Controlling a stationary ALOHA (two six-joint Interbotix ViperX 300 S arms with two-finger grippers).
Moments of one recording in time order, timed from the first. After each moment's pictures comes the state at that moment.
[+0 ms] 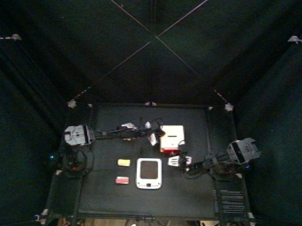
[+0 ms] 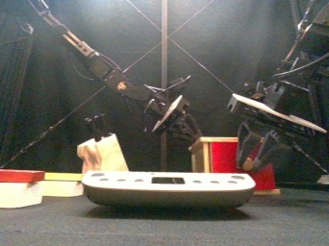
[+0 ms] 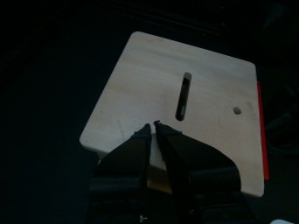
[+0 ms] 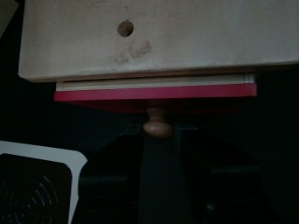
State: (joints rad) left arm 0.32 0.32 0.31 0.31 -0.14 -0.39; right arm 0.25 0.00 0.82 -1.05 0.83 2.62
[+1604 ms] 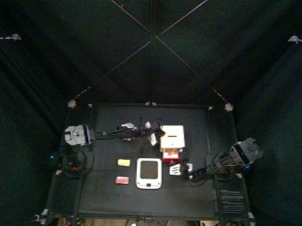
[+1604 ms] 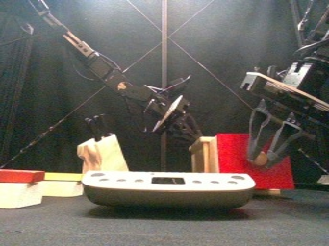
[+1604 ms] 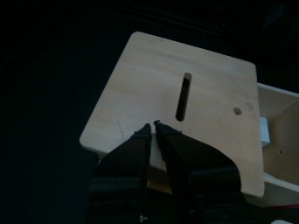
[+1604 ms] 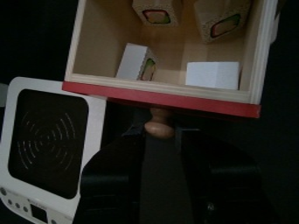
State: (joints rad) left arm 0.32 0.33 0.31 0.31 -0.14 -0.39; right arm 0.45 -0.03 0.80 -0.97 0.83 2.62
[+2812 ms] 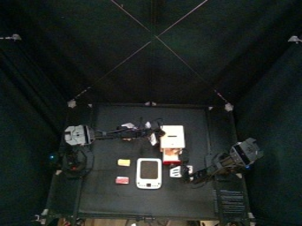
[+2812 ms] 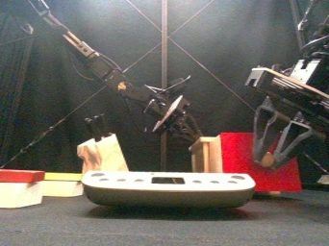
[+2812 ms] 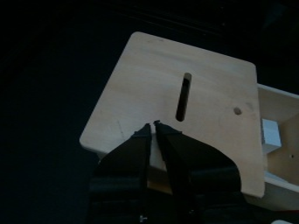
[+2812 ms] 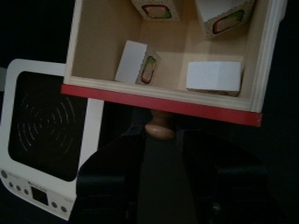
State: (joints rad) left arm 0.32 0.33 0.31 0.31 -0.14 -0.39; right arm 0.48 -0.03 0.80 -0.96 0.81 2.62
